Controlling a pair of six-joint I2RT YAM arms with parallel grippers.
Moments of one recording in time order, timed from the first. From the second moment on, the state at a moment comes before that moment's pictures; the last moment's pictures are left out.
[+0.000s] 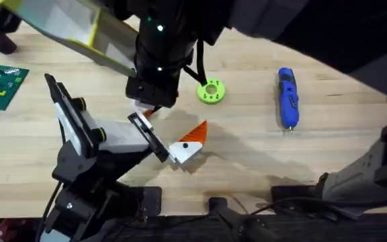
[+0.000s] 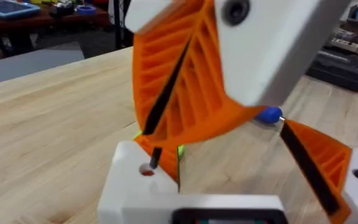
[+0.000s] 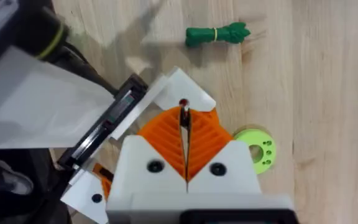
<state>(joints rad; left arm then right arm) -0.38 0.00 0.01 -0.06 0.50 -0.08 1.05 1.89 2.05 -1.32 -0.05 -0.38</state>
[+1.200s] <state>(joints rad) -0.38 0.00 0.01 -0.06 0.50 -0.08 1.04 1.91 2.05 -1.32 -0.05 -0.38</state>
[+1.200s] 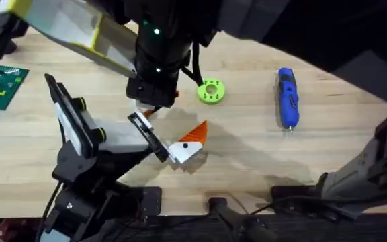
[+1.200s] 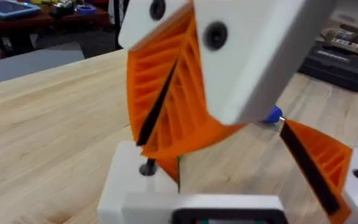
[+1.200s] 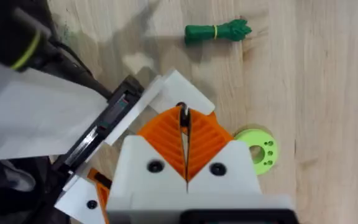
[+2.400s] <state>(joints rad) -0.38 0.00 0.01 -0.06 0.50 -0.08 1.04 1.94 2.05 -1.32 -0.05 -0.38</state>
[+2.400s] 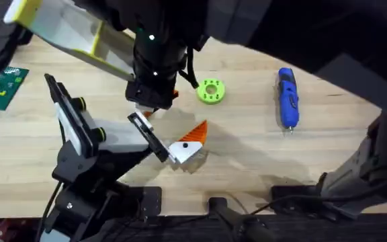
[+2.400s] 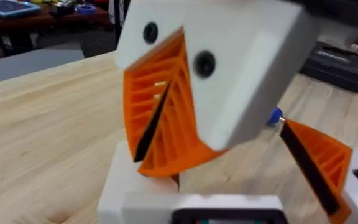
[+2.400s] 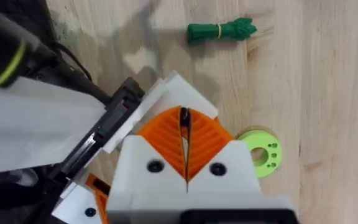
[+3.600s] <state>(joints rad) -0.38 0.00 0.01 -0.06 0.50 -0.09 1.02 1.94 2.06 -1.31 0.00 -0.39</state>
